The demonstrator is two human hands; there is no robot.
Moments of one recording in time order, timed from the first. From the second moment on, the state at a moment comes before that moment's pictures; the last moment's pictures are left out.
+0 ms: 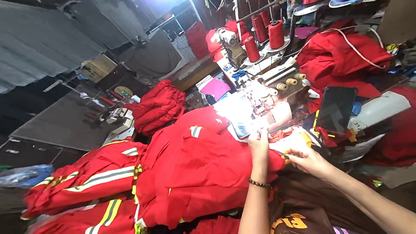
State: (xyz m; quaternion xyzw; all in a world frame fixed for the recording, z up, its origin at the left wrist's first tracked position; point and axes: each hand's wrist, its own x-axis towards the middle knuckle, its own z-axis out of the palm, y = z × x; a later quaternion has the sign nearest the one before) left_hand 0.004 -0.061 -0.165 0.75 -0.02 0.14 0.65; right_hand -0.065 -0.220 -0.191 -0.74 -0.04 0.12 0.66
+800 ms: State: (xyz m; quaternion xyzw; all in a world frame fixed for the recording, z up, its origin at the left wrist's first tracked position) left_hand -0.059 -0.058 -0.175 0.85 -0.38 0.30 0.22; right_hand -0.102 -0.262 -0.207 -0.70 -0.03 0.07 0.71
